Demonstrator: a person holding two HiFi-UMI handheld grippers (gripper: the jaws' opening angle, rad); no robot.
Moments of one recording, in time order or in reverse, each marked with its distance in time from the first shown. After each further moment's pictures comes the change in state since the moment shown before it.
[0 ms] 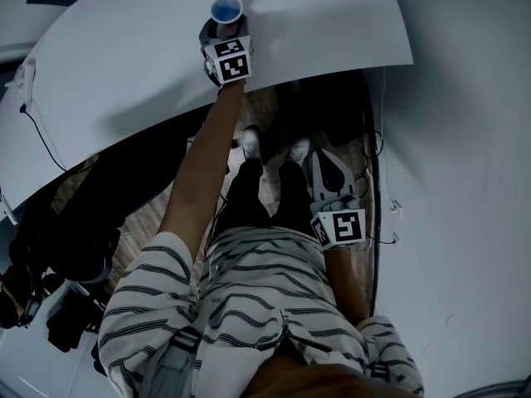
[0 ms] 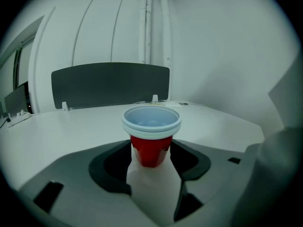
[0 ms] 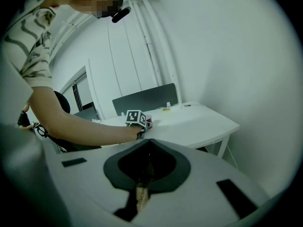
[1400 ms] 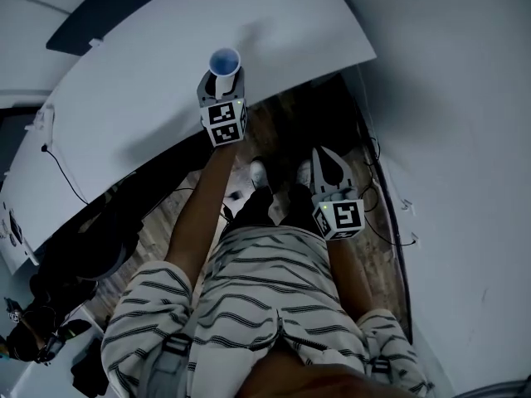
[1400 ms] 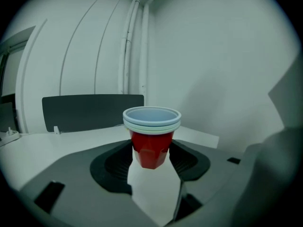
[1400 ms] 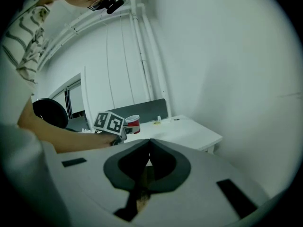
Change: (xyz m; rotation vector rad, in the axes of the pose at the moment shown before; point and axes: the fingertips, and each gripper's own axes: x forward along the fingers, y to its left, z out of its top) left arm -0.134 -0.061 0.043 0.101 -0.155 -0.219; right arm -0.040 -0.008 0.016 0.020 -0.138 -0.142
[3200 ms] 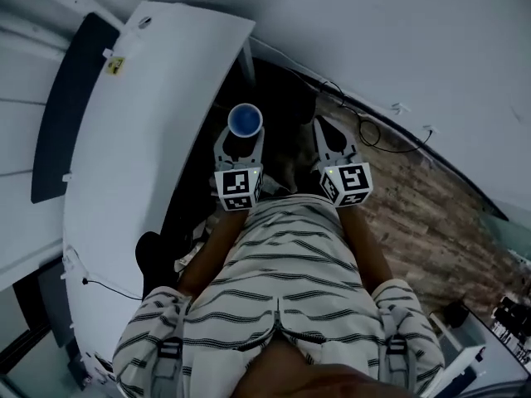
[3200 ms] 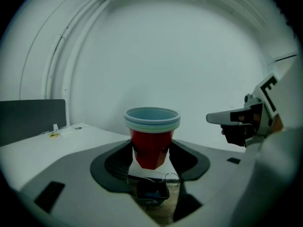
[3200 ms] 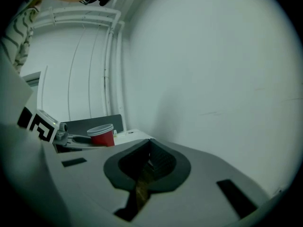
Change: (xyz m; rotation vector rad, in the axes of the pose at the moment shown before) left arm -0.201 -0.234 0.001 0.208 -0.020 -0.777; right arm -0.166 -0.046 -0.002 0.092 -0.206 -0.582
